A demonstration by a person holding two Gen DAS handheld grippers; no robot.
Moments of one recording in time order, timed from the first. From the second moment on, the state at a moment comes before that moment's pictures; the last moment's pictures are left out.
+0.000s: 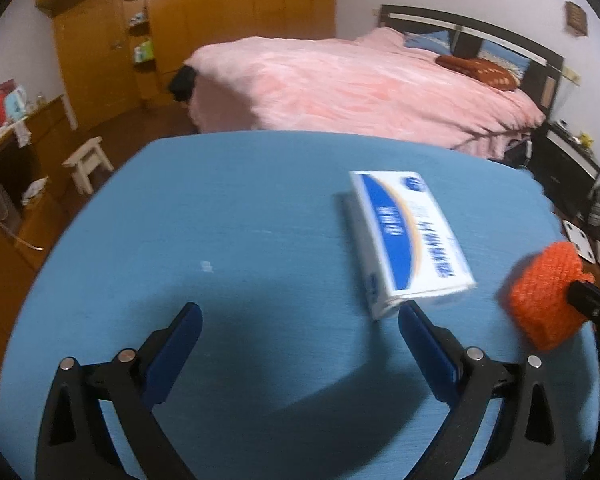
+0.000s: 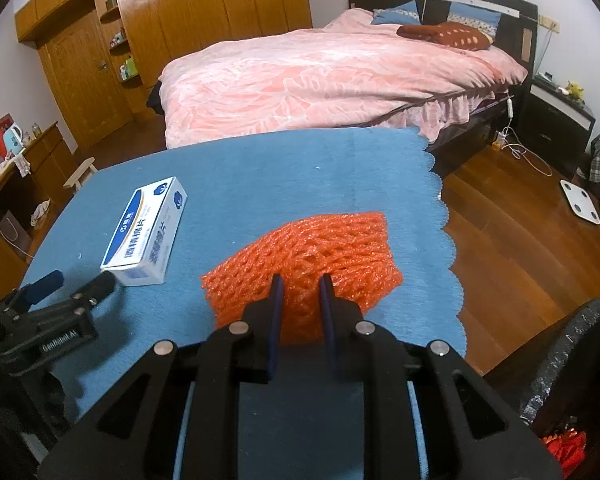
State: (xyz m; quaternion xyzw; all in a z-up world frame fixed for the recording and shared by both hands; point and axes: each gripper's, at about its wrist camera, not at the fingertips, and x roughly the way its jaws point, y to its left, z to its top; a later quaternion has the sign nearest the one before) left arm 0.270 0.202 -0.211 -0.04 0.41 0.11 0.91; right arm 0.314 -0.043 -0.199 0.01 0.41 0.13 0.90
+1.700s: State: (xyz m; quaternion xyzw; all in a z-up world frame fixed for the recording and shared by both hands) left arm 0.258 0.162 -0.173 -0.06 0.39 0.03 0.92; right arm 0.297 -0.058 -0.177 0.04 0.40 0.14 0.91
